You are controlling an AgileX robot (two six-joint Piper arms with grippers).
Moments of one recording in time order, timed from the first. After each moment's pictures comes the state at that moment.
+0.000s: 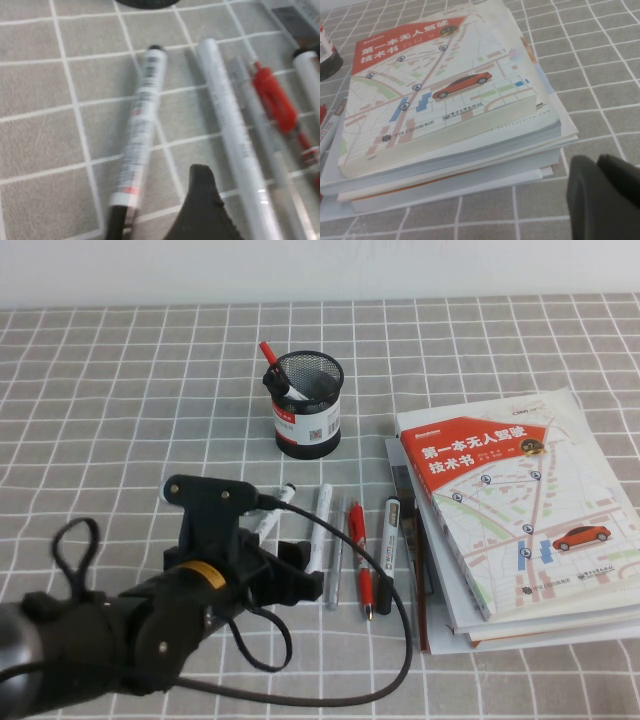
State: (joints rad) right arm 0.04 -0.01 0.03 0.14 0.38 0.11; left arm -0.73 1.59 -0.62 -0.48 -0.29 0.18
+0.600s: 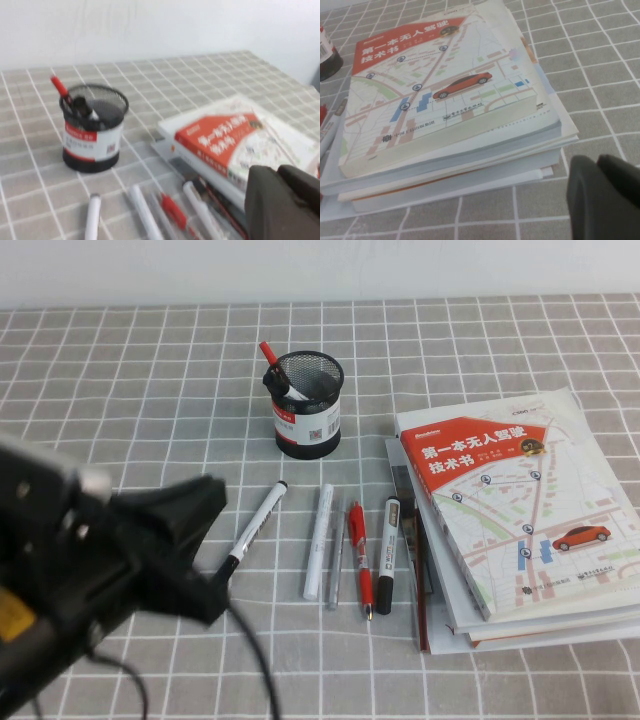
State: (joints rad) right arm 0.04 -0.01 0.03 0.14 0.38 0.11; left arm -0.73 0.90 -0.50 -0.49 -0.10 0.35
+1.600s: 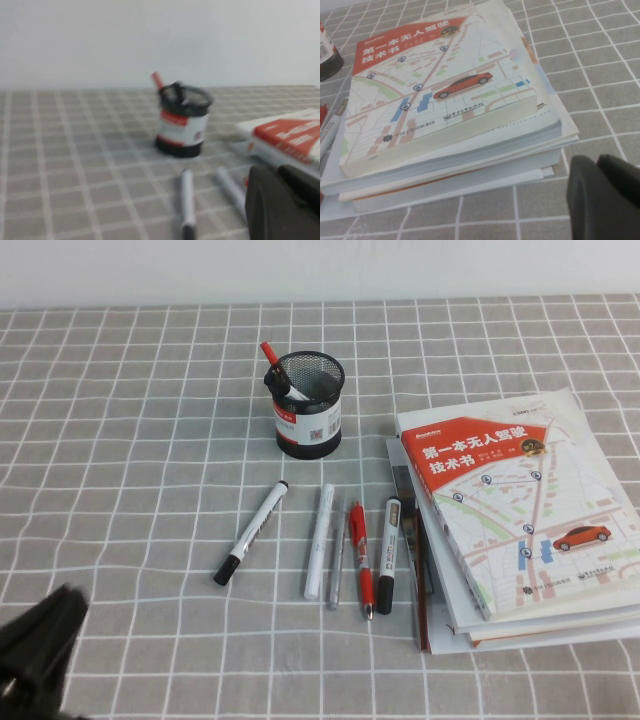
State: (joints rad) right arm 0.04 -0.01 0.03 0.14 0.38 0.11; left arm -0.56 0.46 -0.05 -0.30 -0.28 0.22
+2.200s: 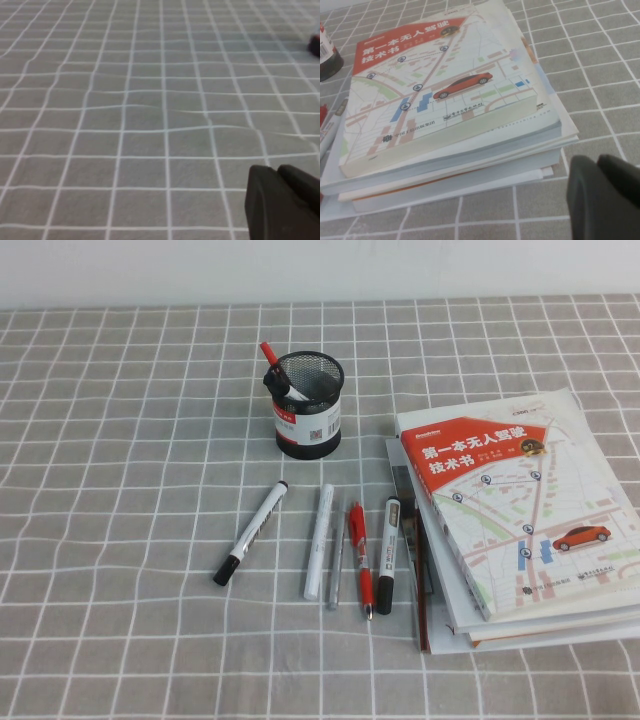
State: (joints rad) right arm 0.04 -0.01 0.03 0.14 0.38 0.11; left arm -0.08 0.02 0.02 0.03 0.34 0.00
